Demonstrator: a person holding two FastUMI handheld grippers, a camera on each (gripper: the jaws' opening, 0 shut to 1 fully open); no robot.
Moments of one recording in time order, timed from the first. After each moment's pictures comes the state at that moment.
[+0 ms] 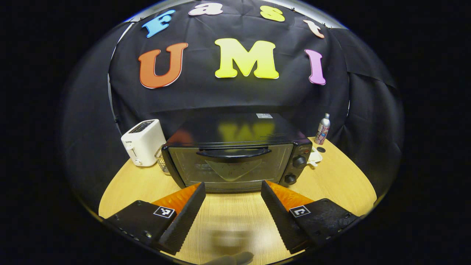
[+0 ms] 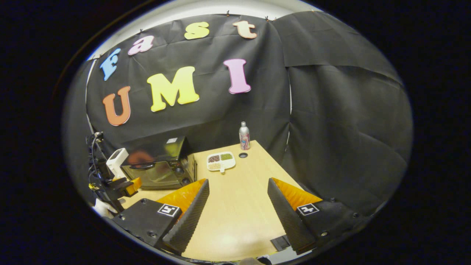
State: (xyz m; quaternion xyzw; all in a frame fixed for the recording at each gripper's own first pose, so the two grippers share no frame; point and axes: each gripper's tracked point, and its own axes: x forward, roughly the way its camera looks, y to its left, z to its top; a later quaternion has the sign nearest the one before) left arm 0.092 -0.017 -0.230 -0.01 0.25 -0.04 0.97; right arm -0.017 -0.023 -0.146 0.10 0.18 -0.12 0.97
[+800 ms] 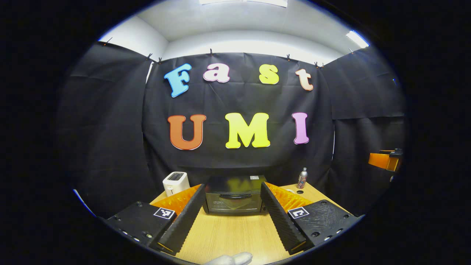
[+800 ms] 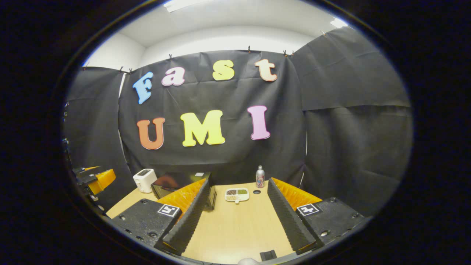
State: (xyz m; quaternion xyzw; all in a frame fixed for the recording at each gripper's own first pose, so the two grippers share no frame) left arm -0.105 -0.004 0.004 -0.01 0.04 0.01 1.00; right arm -0.111 -0.035 -0.022 0.06 0.03 -0.02 1.00
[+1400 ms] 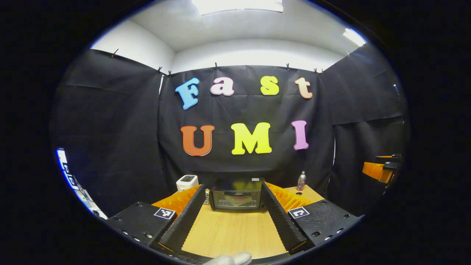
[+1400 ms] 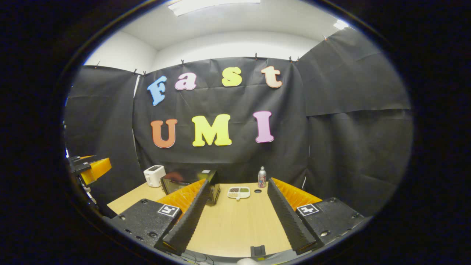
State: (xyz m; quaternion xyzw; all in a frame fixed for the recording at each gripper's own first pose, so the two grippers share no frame) left arm -0.193 -0.029 0.029 0.00 0.02 0.05 1.00; right arm -0.177 -0.049 -0.030 0.04 0.01 0.02 1.00
